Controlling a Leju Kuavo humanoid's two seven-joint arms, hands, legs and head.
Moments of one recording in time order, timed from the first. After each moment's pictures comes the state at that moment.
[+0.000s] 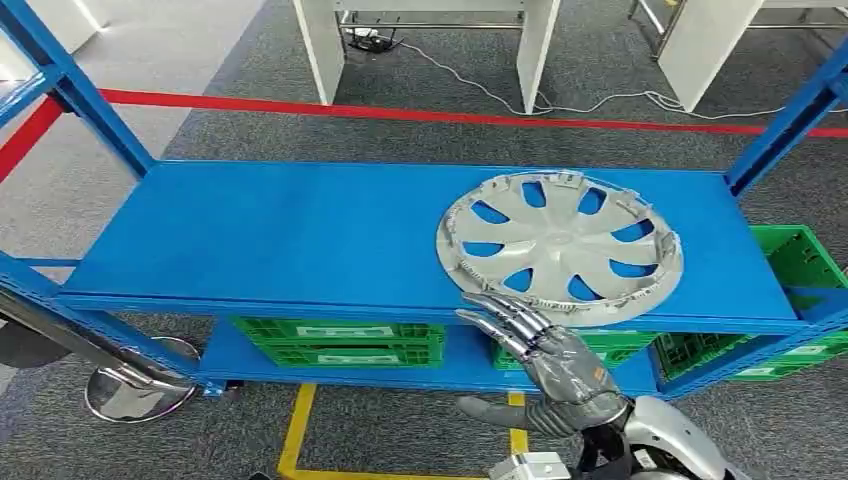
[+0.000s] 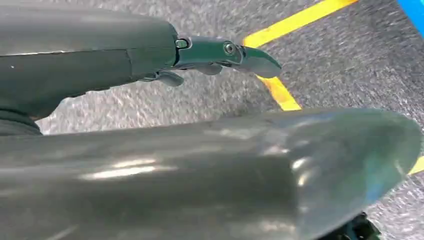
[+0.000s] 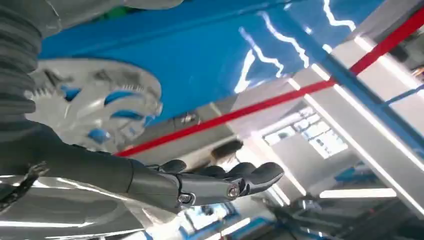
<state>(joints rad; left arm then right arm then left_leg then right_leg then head) 0.01 0.39 -1.33 -0.91 0.72 0.61 -0.21 -0.05 -0.42 0.68 -1.90 0.56 -0.25 -0.28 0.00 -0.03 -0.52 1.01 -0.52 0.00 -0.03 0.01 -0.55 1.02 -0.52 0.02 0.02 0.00</state>
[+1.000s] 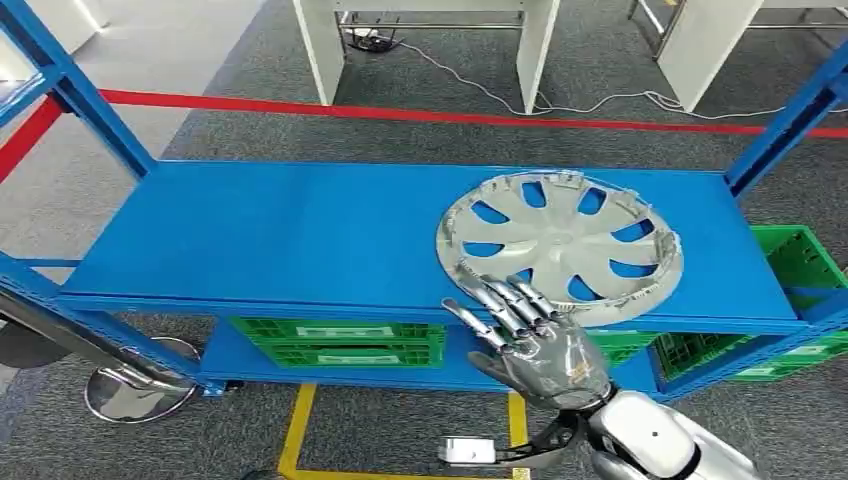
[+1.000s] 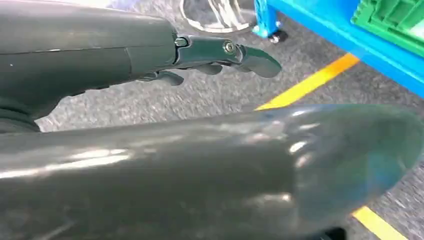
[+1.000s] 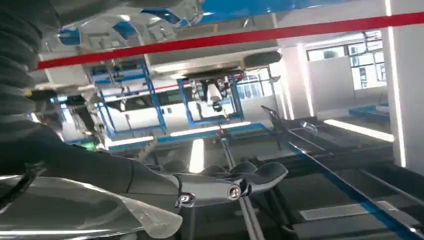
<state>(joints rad) 0.16 0.36 -1.00 -0.98 -0.04 0.67 0.14 -0.17 -0.38 0.76 -1.71 1.13 -0.53 -0.08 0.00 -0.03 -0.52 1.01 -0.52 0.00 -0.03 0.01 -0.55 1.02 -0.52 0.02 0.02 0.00</state>
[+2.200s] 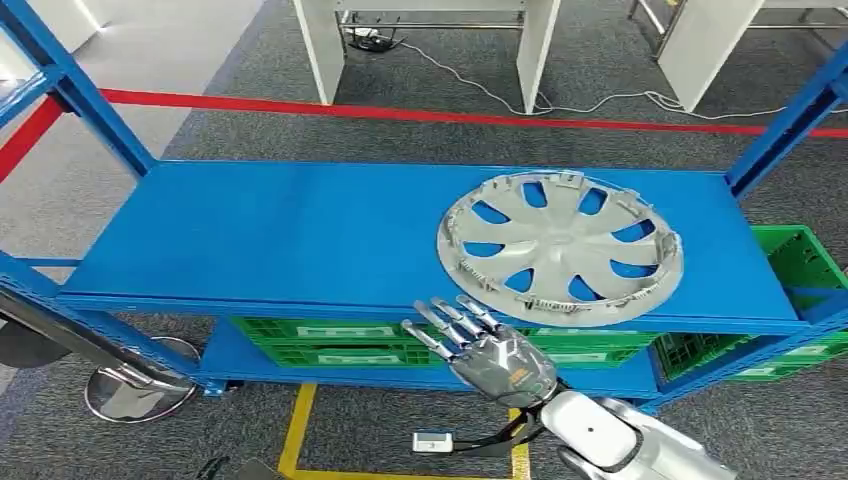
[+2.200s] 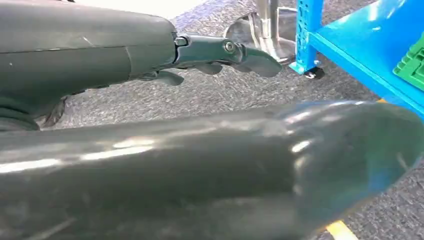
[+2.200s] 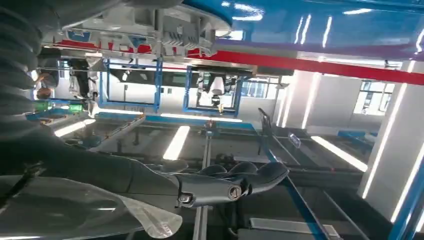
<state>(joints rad) 0.24 0.36 -0.78 -1.08 -0.21 0.70 0.28 -0.28 -0.30 0.91 -1.39 1.39 -0.57 0.04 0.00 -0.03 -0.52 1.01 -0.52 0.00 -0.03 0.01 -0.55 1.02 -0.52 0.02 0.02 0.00</state>
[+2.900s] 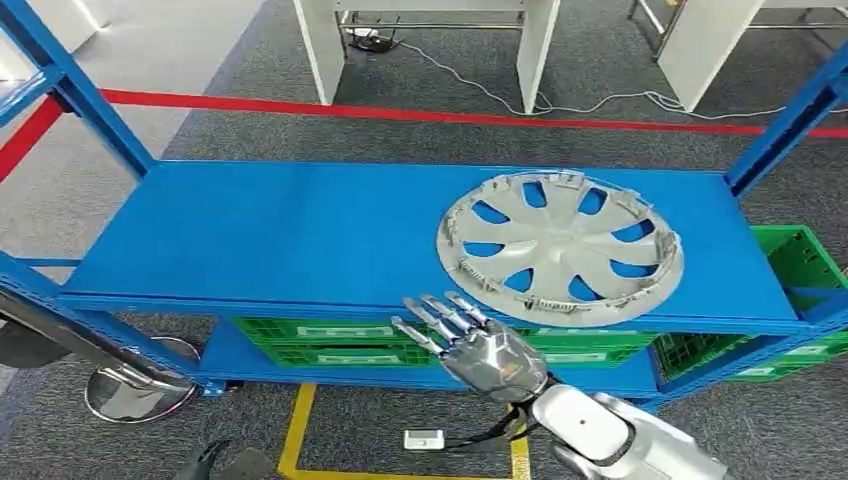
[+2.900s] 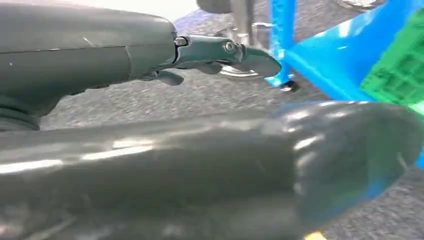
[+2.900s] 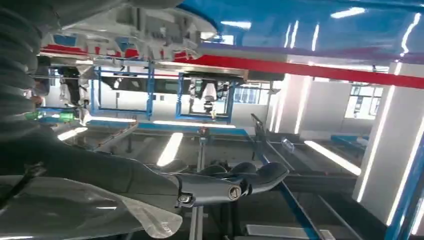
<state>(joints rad) 0.24 0.33 -0.69 -1.09 -0.29 0.62 0.21 -0.32 -0.28 0.93 -1.39 1.32 -0.52 0.02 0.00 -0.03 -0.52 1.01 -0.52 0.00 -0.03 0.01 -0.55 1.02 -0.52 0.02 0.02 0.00</state>
